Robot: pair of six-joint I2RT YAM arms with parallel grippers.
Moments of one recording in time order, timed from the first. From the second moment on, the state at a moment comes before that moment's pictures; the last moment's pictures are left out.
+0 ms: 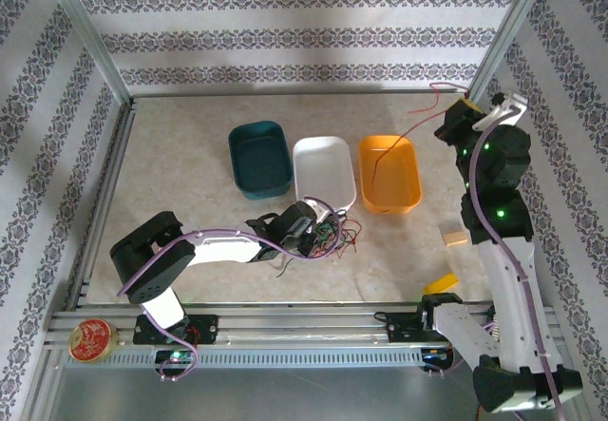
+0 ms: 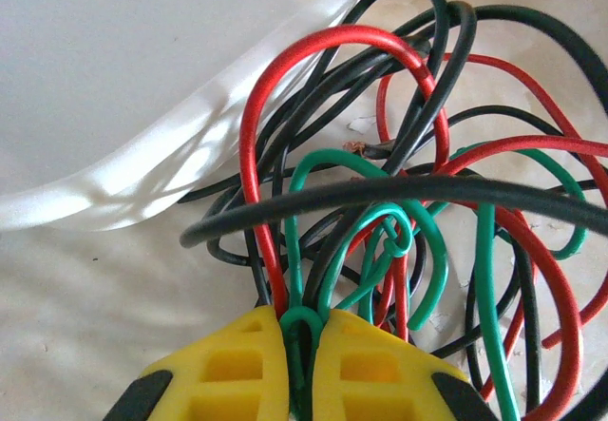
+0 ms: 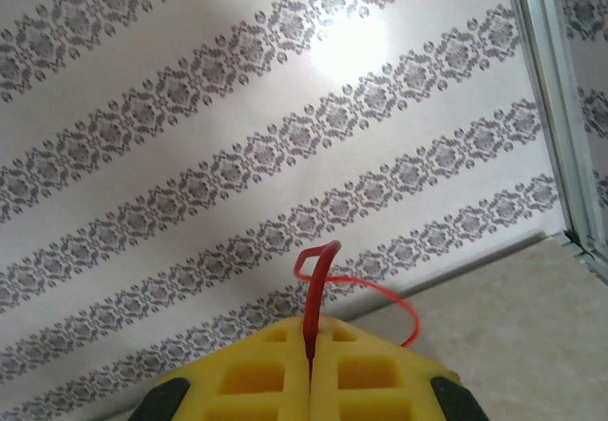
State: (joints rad) left arm -0.93 1.68 0.82 0.03 -0.10 -0.25; right arm 0.03 0.93 1.15 -0.22 0.04 0.50
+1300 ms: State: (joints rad) left arm -0.93 1.68 0.82 0.03 -0.12 -0.26; right arm 0.08 1.04 0.75 -0.26 -0.03 0.47
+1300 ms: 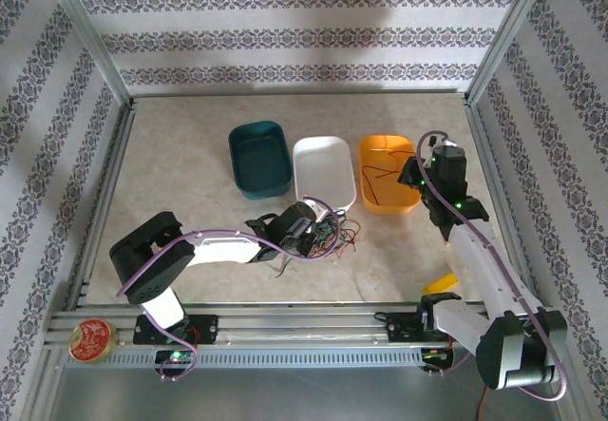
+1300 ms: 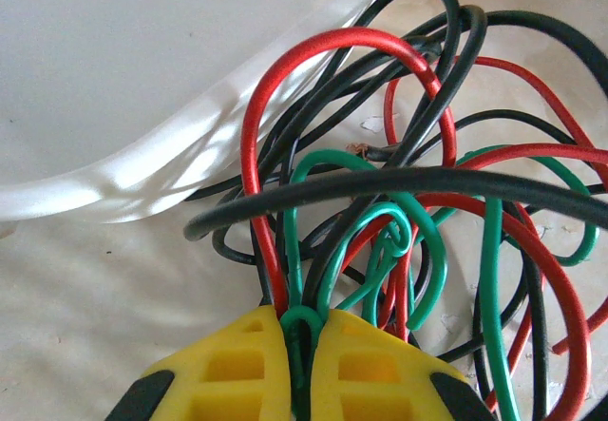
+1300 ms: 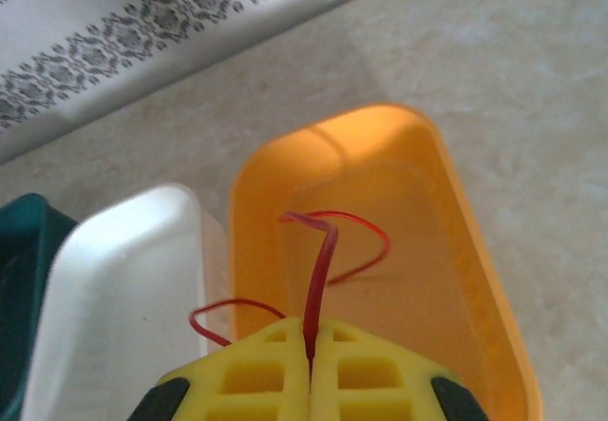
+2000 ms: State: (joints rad) left arm -0.94 1.68 0.82 0.03 -0.14 -0.26; right arm 0.12 1.30 0.74 -0.33 0.12 0.62
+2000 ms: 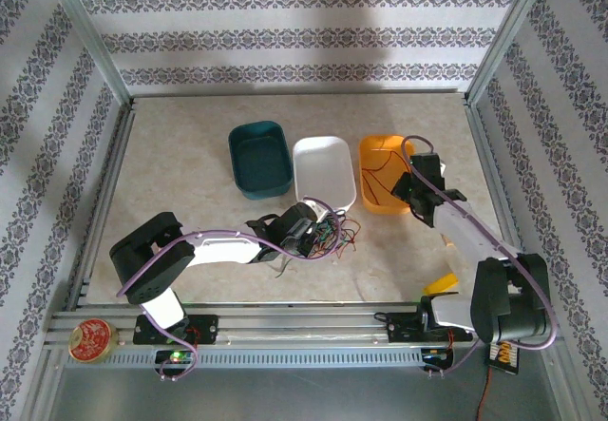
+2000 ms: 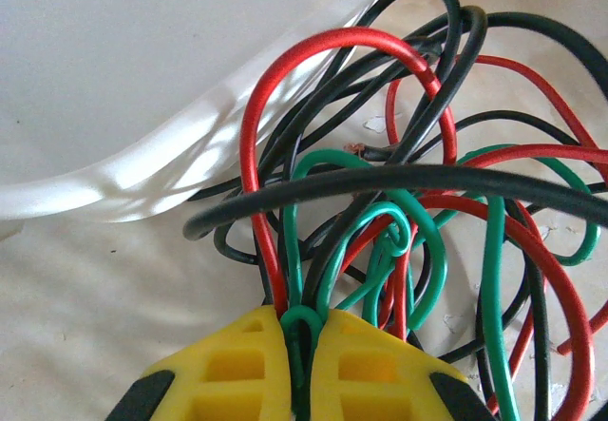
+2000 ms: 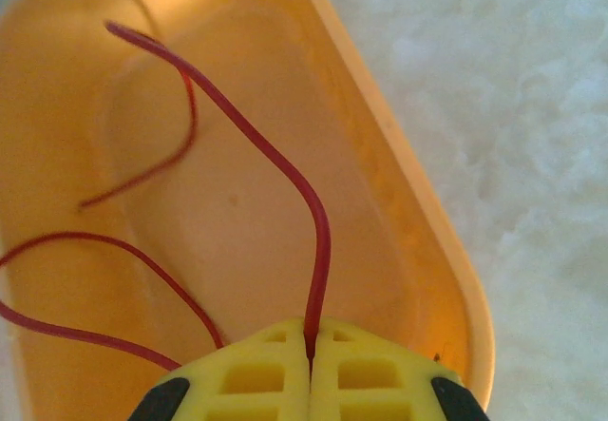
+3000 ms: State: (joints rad) left arm -0.94 1.69 0.84 0.01 -0.15 -0.26; right arm 0.19 1.29 0.85 -0.38 0.11 0.53
